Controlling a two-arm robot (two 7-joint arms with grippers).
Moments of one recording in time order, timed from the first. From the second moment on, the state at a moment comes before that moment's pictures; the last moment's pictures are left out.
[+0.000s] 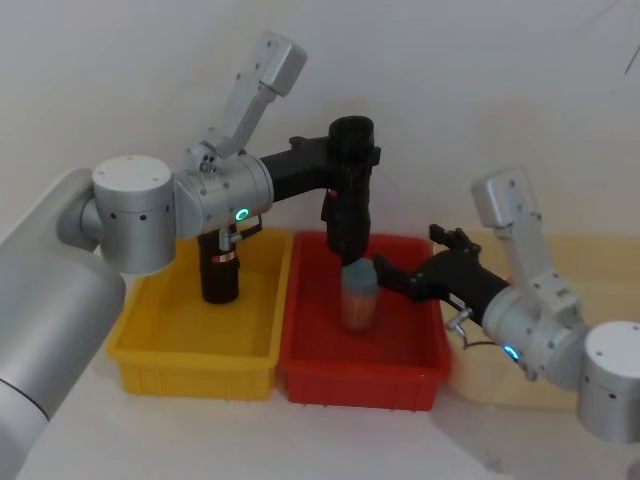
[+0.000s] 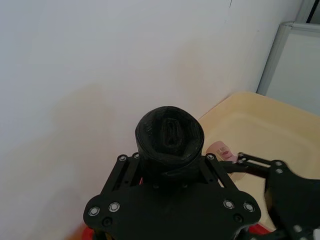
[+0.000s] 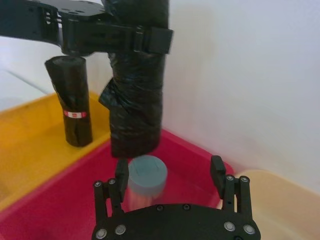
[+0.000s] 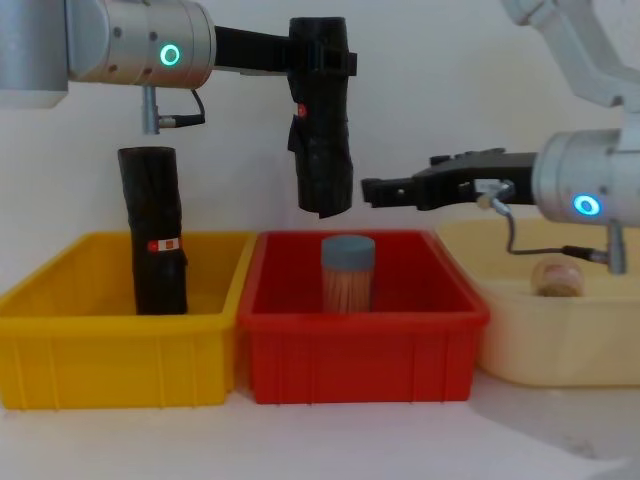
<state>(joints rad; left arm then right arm) -0.86 0.20 0.46 -1.14 -0.44 0.30 -0.52 0.52 0.19 -0.37 -1.36 0.12 0.25 0.38</state>
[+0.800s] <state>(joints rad) -0.86 0.19 0.47 -1.14 -0.44 0.30 -0.52 0.72 0.03 -0.41 -1.03 0.16 0.19 0.36</state>
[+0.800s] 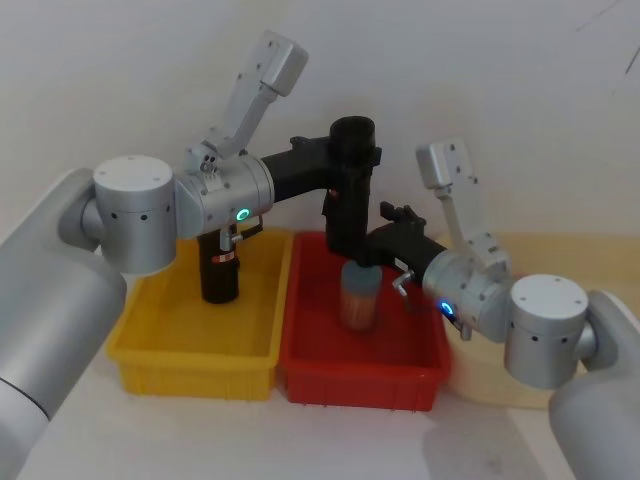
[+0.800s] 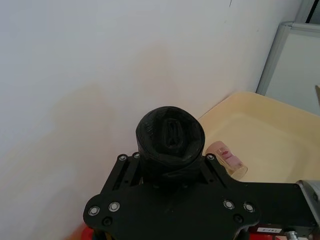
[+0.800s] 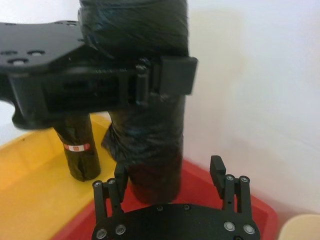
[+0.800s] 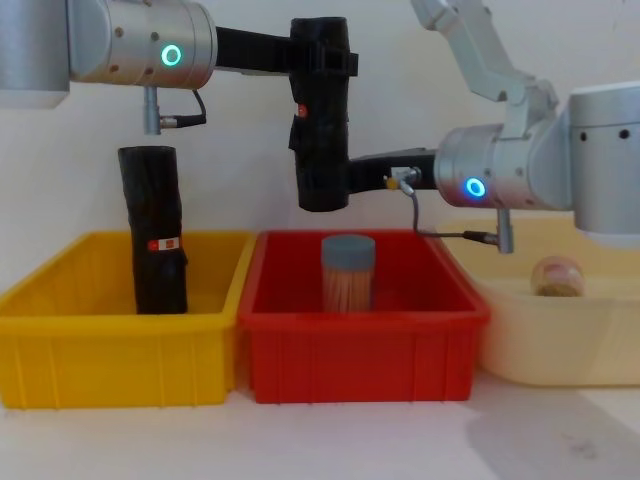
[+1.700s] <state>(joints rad) -0.86 0.19 0.46 -1.14 -0.44 0.30 -0.52 0.78 -0.01 -0.44 -0.96 0.19 0.16 0.39</state>
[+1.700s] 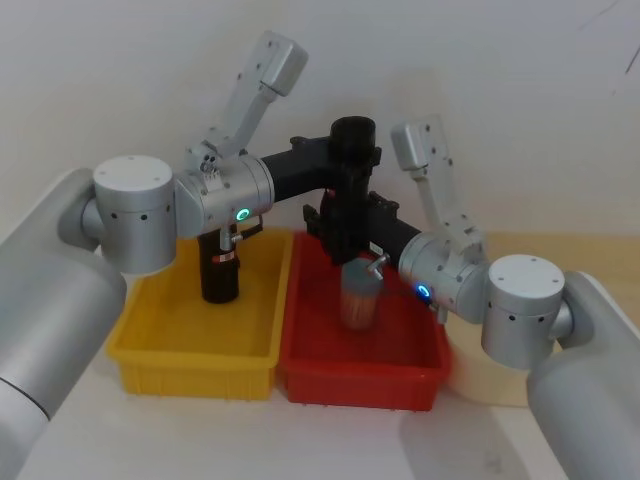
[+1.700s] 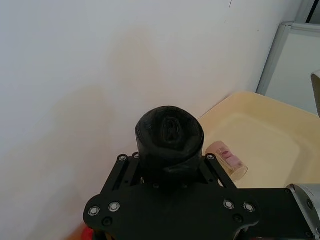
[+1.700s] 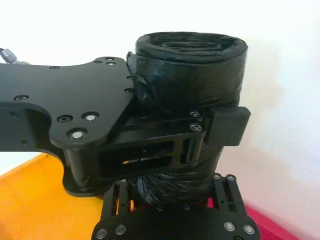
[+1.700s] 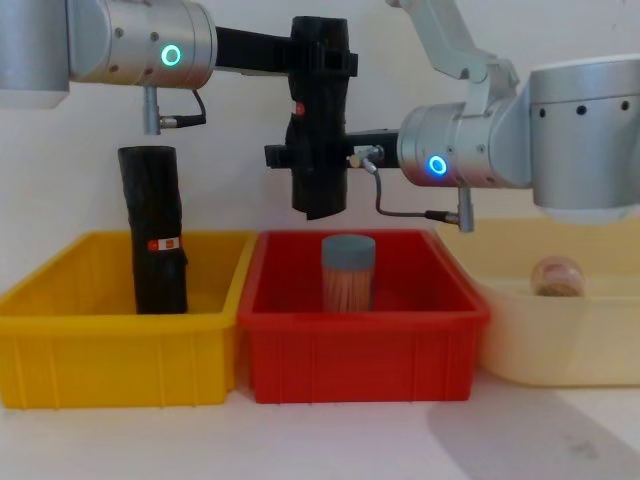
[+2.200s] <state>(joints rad) -0.86 0.19 0.46 -1.14 -0.44 0.30 -0.52 0.77 0.01 -0.43 -0.98 0.20 0.17 0.39</state>
